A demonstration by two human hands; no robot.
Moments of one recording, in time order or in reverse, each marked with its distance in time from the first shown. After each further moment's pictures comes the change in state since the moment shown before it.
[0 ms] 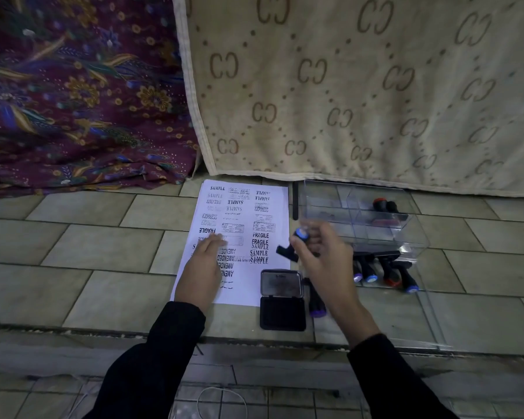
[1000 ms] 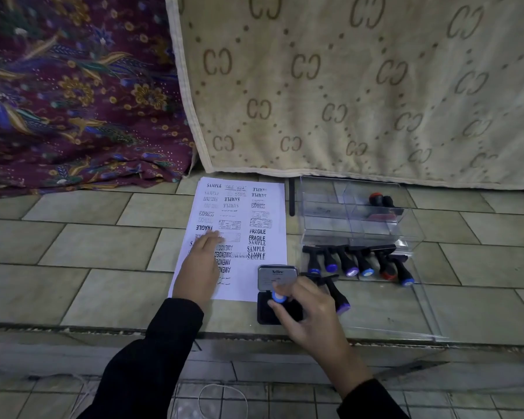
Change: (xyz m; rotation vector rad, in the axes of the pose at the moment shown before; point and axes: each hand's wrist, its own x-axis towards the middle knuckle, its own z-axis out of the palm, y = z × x) left_hand 0.000 0.000 0.000 0.011 -0.021 0.012; right_hand -0.079 0.029 0.004 -0.076 -0.189 -0.345
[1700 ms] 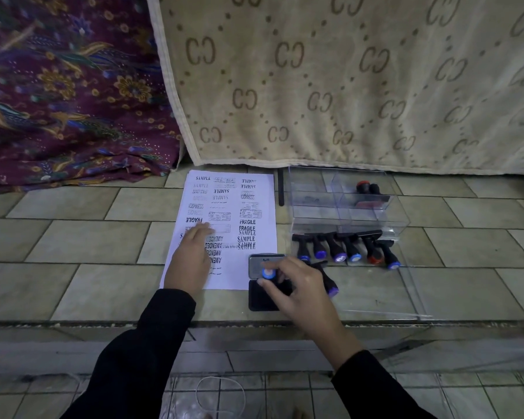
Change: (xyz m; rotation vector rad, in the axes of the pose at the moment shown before) left_hand 0.000 -0.003 0.004 -0.017 0.024 -0.009; right_hand 0.014 -0.008 -0.008 -0.053 -0.032 0.084
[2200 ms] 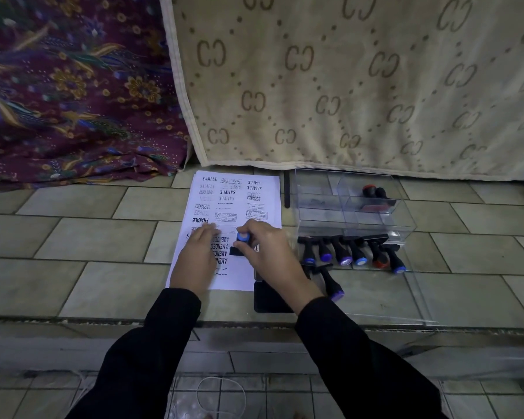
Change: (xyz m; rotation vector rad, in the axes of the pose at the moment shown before) left_hand 0.002 -0.001 0.000 0.020 -0.011 0.017; right_hand 0.073 -0.012 0.042 -0.032 -0.113 0.040
